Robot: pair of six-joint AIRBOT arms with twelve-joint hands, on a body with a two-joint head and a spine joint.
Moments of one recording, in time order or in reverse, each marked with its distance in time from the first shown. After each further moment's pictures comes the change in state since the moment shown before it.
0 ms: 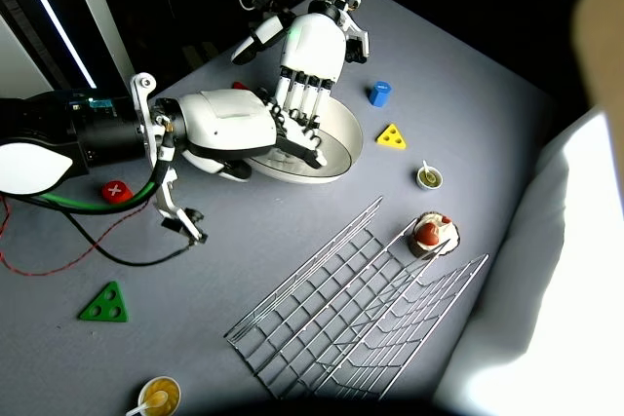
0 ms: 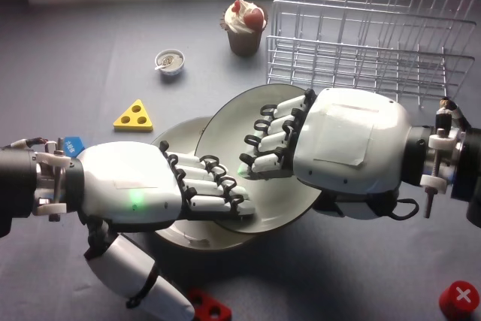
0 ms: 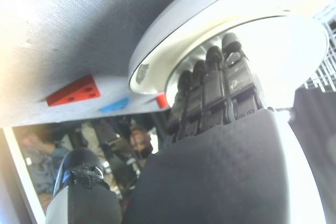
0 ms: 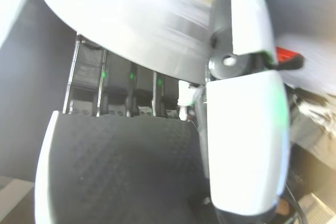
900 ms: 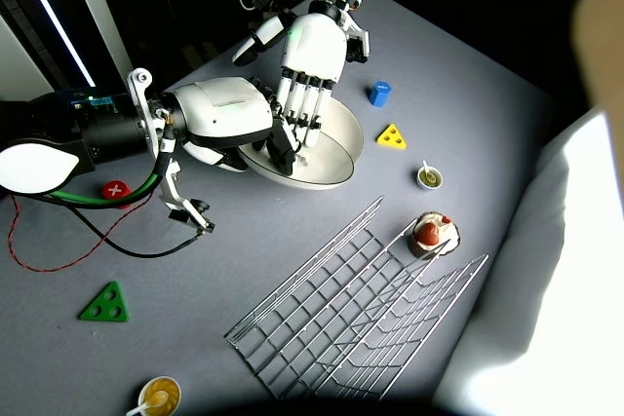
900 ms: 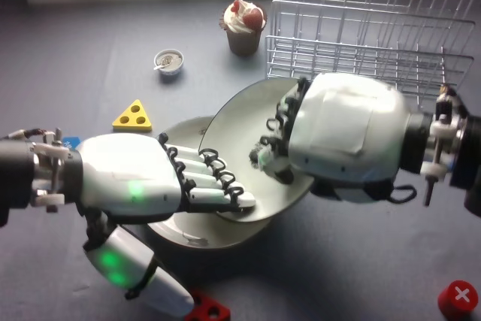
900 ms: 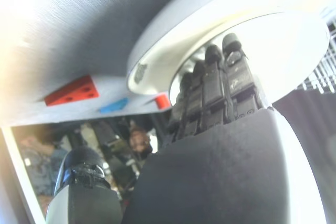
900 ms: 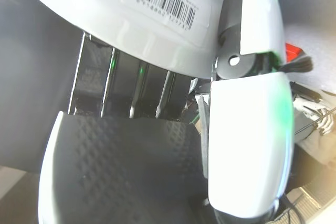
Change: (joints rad) left arm -0.038 0.020 -0.001 0.006 -0.011 -0.003; right arm 0.039 0.016 -0.011 0.002 0.023 0.000
